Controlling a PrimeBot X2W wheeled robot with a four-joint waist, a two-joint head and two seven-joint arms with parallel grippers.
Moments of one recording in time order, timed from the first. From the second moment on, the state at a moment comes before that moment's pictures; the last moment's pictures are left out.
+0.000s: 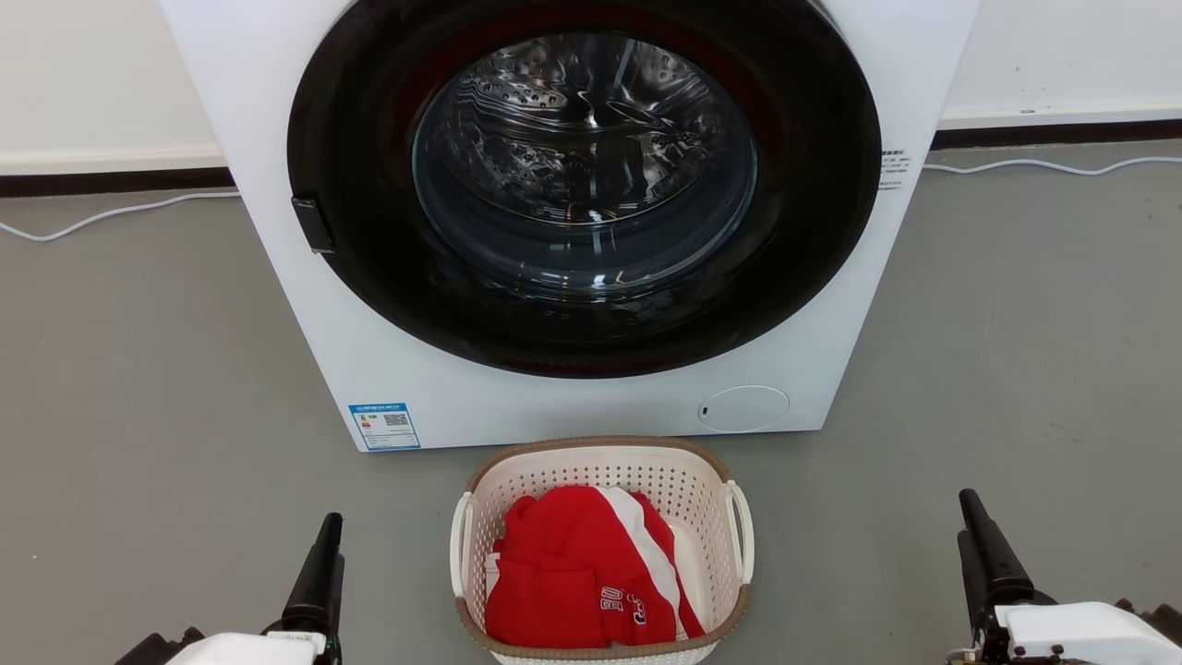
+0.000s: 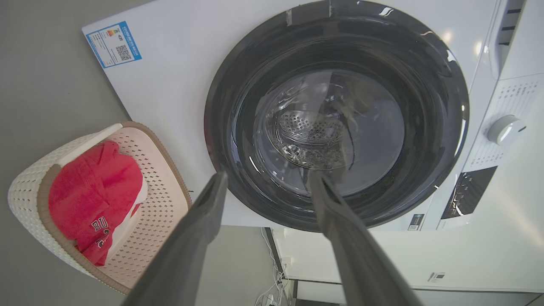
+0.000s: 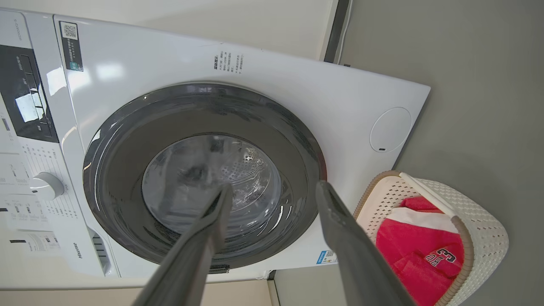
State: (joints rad) left arm 0.00 0.03 0.05 0.33 -1.46 -0.12 0.03; right arm 0.00 -0.06 -0.10 0.30 1.42 0.12 0.03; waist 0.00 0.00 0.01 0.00
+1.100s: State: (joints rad) left arm -0.01 0.03 0.09 0.33 -1.01 -0.12 -0.06; right arm -0.01 -0.09 -0.06 0.28 0.89 0.12 -0.06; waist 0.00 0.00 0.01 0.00
